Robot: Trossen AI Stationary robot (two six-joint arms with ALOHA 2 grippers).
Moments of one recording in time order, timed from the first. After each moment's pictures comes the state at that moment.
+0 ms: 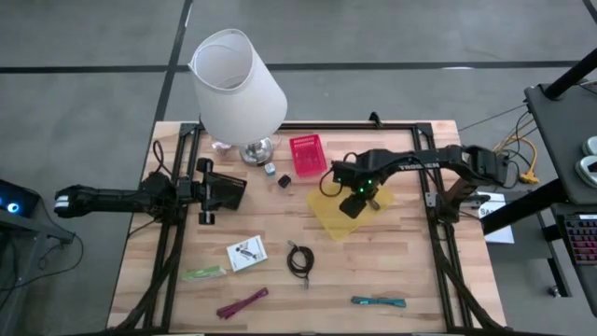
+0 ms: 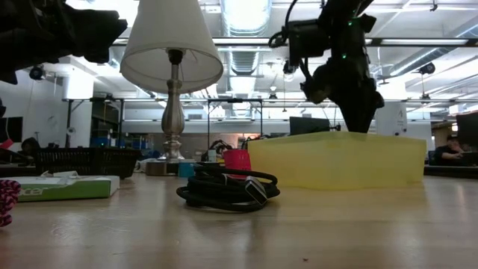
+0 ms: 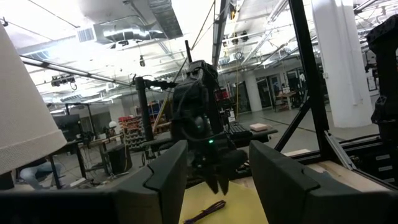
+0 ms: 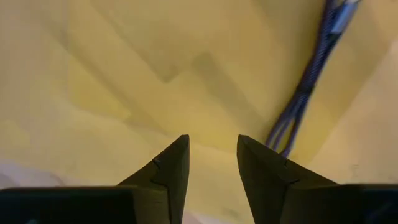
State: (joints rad) left arm 0.07 0.35 0.01 0.63 0.07 0.20; right arm -0.16 1.66 1.16 -1.07 -0.13 0.58
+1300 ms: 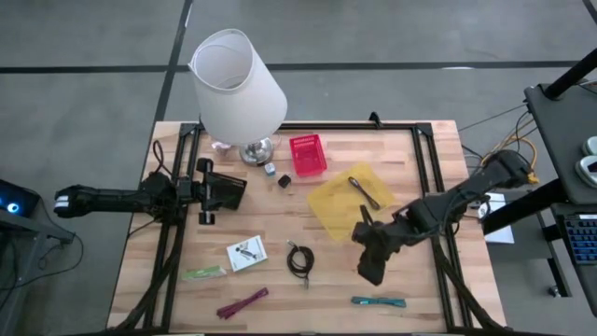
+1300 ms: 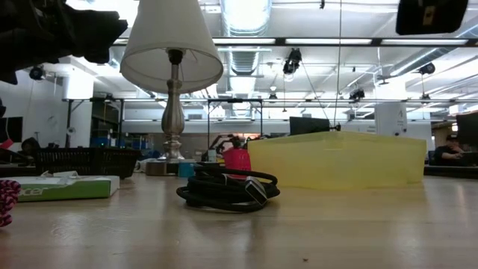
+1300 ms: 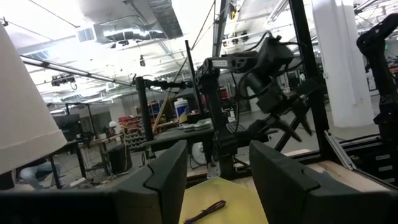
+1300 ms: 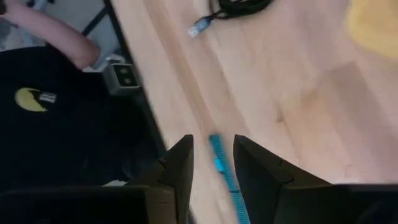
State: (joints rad) left arm 0.07 0.35 0.01 0.63 0.07 0.20; right arm 0.49 1.42 1.16 -0.71 -0.10 1.07
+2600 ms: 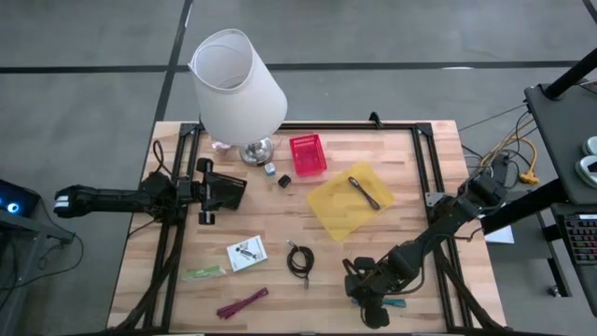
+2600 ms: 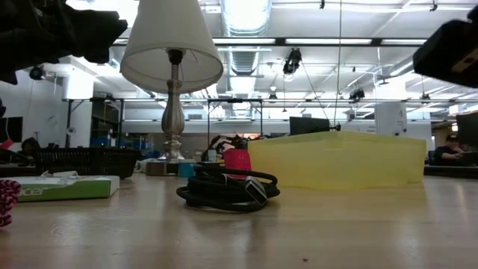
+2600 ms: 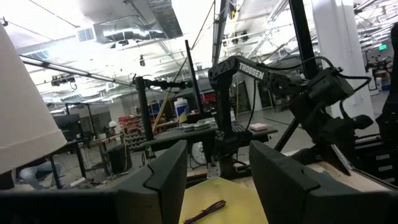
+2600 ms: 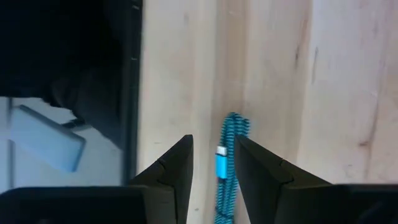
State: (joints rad) left arm 0.07 0.35 0.01 0.63 0.07 0.20; right arm 0.68 1.75 1.16 -0.52 -0.10 0.72
